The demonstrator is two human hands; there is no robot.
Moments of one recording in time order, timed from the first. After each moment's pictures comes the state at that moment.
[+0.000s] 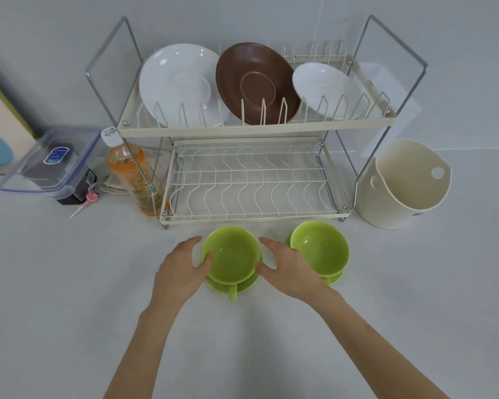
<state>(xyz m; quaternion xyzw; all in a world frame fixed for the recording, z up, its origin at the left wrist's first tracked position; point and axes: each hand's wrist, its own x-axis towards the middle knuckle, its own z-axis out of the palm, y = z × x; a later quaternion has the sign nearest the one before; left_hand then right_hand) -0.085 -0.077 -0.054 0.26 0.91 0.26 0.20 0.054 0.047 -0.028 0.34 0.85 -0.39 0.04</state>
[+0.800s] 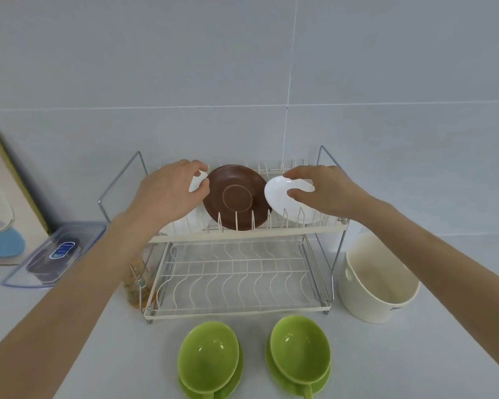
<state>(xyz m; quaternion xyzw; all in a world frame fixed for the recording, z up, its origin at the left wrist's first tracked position) -0.147 0.050 0.172 0.47 0.85 0.20 -0.11 0.038 0.211 0.179 0.27 0.93 -0.20 -0.15</state>
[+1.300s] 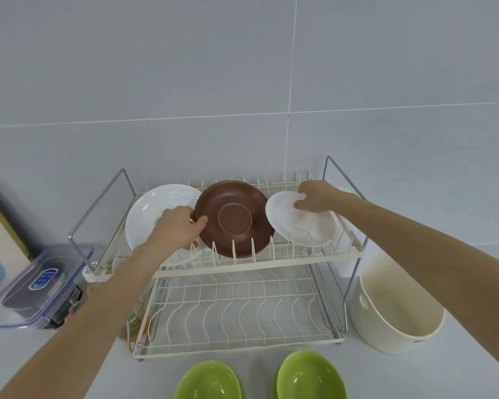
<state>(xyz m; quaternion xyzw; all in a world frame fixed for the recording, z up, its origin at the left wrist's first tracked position) -0.191 0.103 0.120 0.36 0.91 0.19 0.08 -0.039 0.310 0.136 0.39 0.91 -0.14 0.04</state>
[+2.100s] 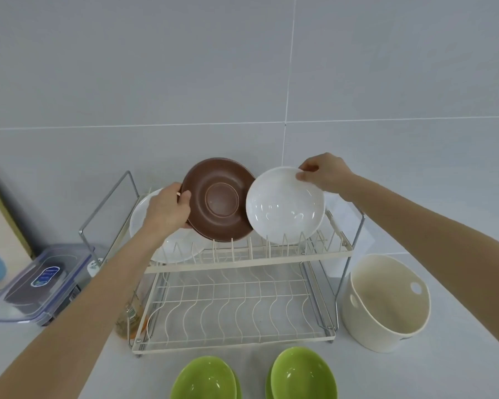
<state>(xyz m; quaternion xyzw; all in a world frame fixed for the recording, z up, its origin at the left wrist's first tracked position) -0.182 0.089 0.153 0.30 0.84 0.44 0.07 -0.013 0.293 0.188 0.38 0.86 -0.27 -0.20</state>
